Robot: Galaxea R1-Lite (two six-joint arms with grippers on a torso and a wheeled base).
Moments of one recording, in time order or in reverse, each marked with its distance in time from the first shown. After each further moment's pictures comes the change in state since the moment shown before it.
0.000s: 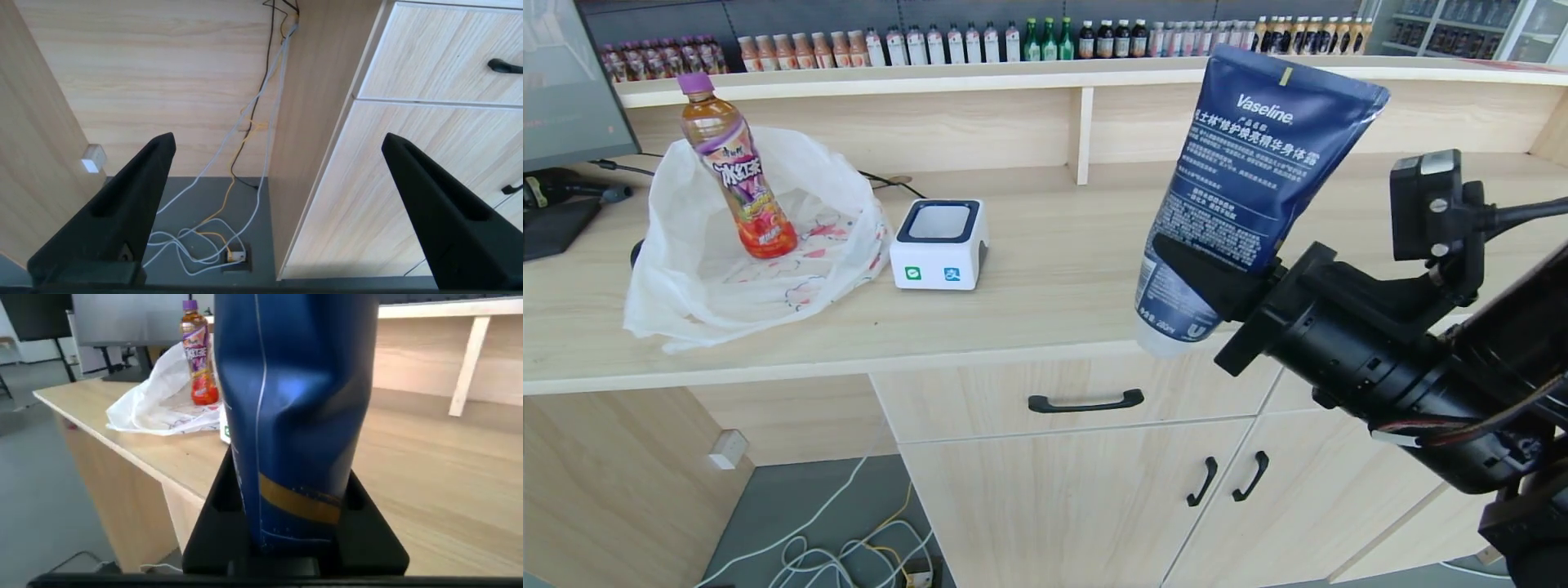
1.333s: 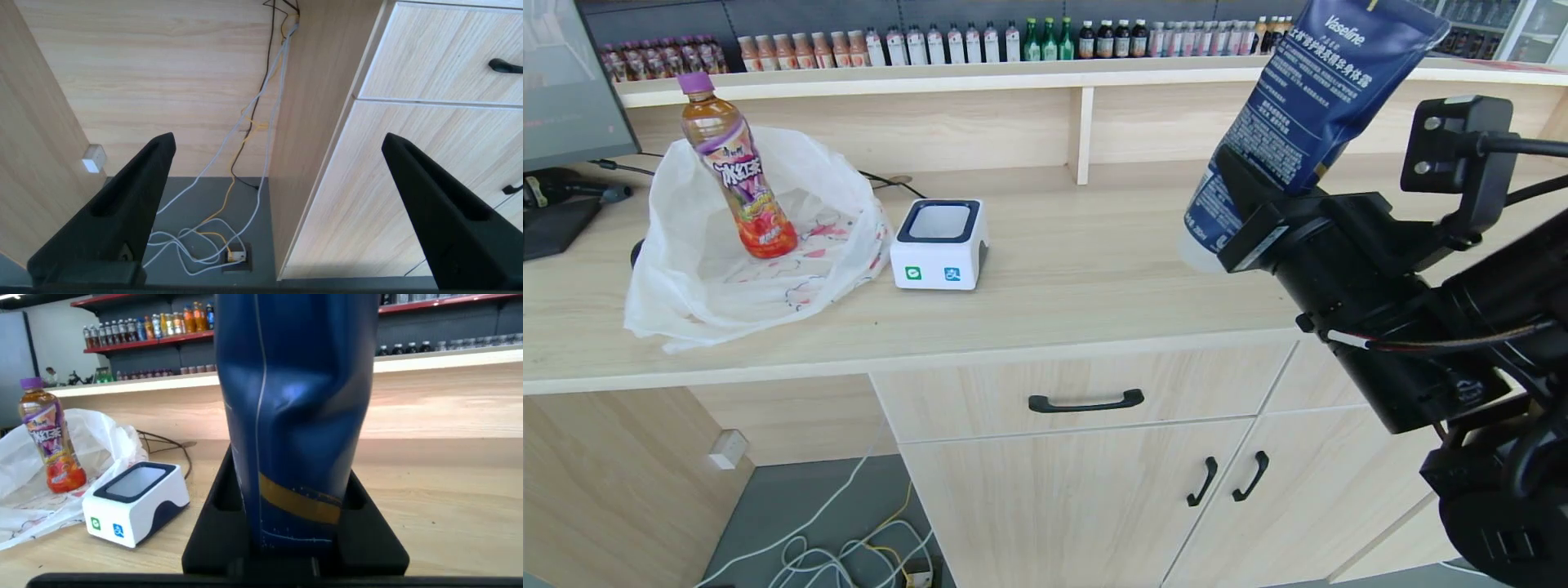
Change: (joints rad) left arm 0.000 0.000 0.000 0.000 0.000 0.001; right arm -0.021 0.087 -0.123 -0.158 -0.387 -0.097
